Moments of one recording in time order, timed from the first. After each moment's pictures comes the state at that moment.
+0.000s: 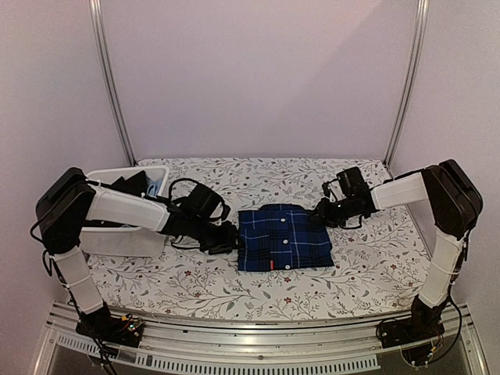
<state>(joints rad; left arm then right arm) -0.78 1.79 0.97 -0.12 0.27 -0.81 0.41 1.87 1.02 -0.04 -0.38 0.54</state>
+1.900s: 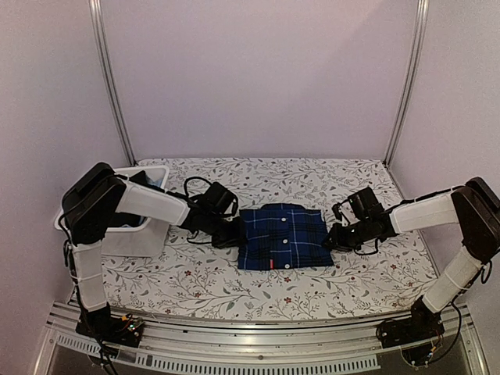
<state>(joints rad) -0.76 2.00 1.14 -0.10 0.20 -0.84 0.47 1.61 0.70 -0.08 -0.31 0.51</state>
